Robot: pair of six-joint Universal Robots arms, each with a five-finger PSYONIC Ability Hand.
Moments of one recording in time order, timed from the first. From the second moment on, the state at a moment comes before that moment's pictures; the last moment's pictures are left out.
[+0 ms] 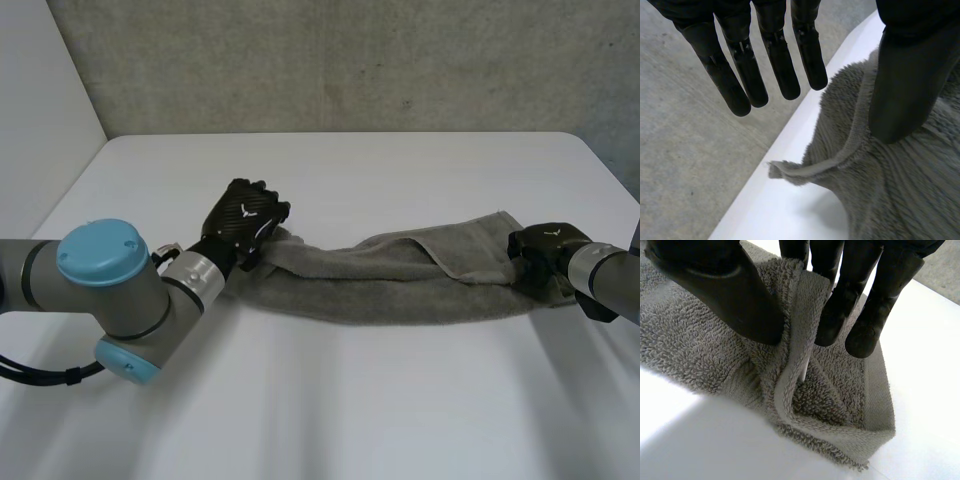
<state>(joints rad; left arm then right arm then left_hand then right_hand) 4.30 -2.24 -1.50 3.72 -1.23 3.71 1.61 -0.85 1.25 0.16 1.30 2.70 0.81 0.80 0.81 0.81 0.80 1.31 1.32 1.33 1.34 1.14</state>
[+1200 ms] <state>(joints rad) 4.33 -1.56 -1.58 3.11 -1.46 3.65 1.57 -1.47 1.19 0.58 1.13 2.49 1.43 1.50 1.54 1.51 1.49 1.31 1.32 1.33 1.34 1.14</state>
